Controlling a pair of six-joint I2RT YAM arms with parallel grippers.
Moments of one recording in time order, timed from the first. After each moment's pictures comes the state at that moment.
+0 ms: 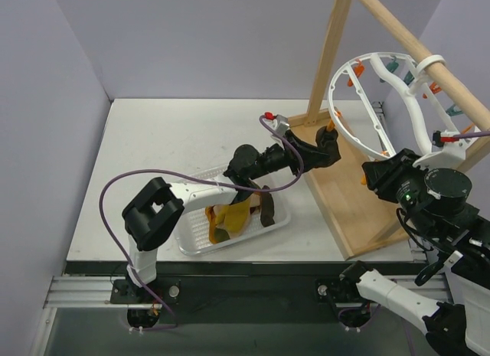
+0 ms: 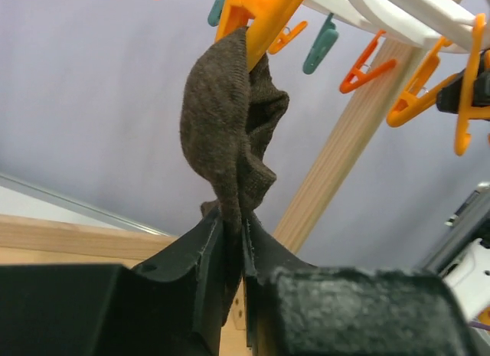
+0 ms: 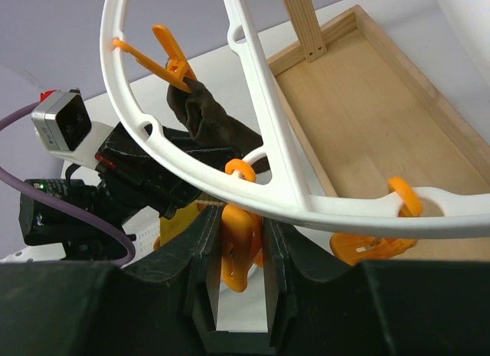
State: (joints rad) left arm -0.93 1.92 1.31 1.06 0.39 -0.66; right arm 0.62 0.82 1.63 -1.16 0.49 0.59
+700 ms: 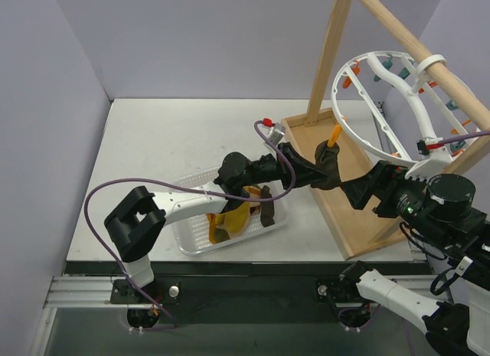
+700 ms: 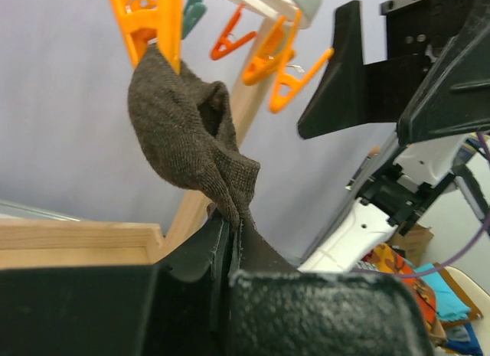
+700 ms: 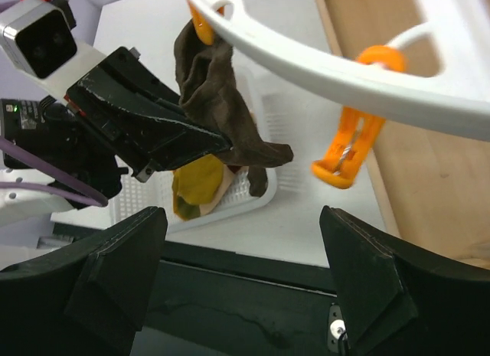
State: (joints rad) left arm -0.96 1.78 1.19 1.09 0.54 -0.80; right arm 0.62 0.82 1.70 -1.31 0.28 0.58
